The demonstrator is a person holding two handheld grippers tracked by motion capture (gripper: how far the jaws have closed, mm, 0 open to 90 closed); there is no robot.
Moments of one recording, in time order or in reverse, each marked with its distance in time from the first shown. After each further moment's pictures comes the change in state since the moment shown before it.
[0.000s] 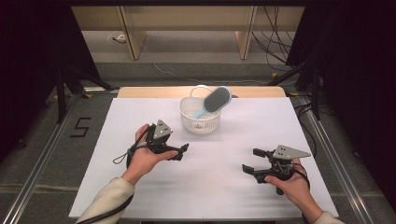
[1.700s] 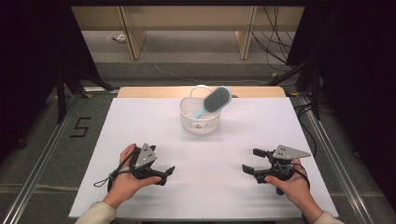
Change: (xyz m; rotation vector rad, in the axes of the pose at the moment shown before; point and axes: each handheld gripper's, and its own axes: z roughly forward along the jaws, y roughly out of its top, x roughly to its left) left arm -0.004 -0.065 -0.040 -0.006 -0.031 0.064; right arm 0.000 0.000 0.000 0.000 -0.002 -0.002
